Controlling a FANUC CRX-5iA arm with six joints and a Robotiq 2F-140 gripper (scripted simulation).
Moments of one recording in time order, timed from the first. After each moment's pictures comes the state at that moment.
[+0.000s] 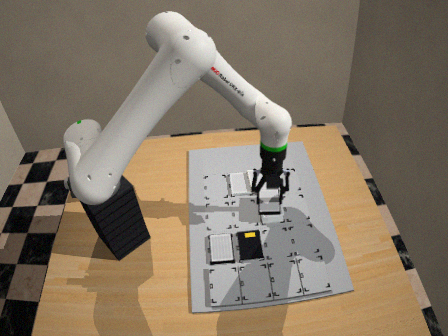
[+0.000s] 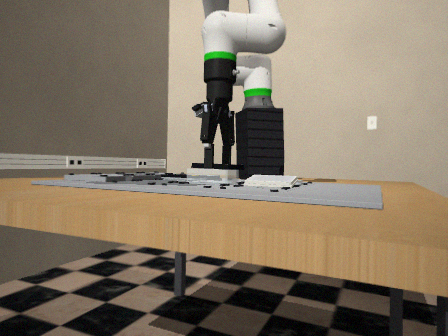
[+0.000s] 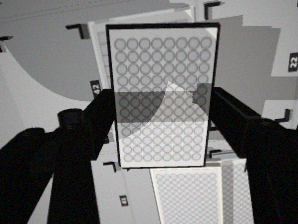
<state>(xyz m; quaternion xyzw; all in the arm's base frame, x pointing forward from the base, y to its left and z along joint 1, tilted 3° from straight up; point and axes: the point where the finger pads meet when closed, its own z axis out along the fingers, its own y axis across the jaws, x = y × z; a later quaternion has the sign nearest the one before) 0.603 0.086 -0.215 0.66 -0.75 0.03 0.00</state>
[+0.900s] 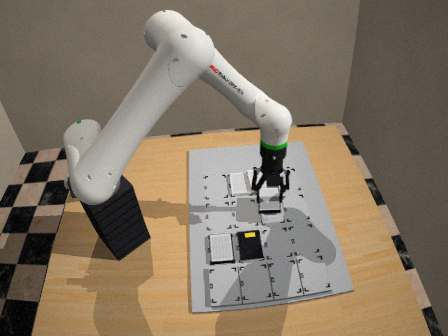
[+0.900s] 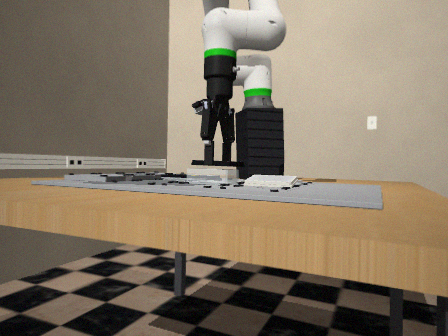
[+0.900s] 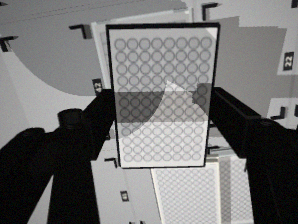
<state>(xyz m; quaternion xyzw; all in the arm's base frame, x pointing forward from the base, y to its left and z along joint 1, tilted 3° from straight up) 0.603 0.086 -0.207 0.66 -0.75 0.03 0.00</state>
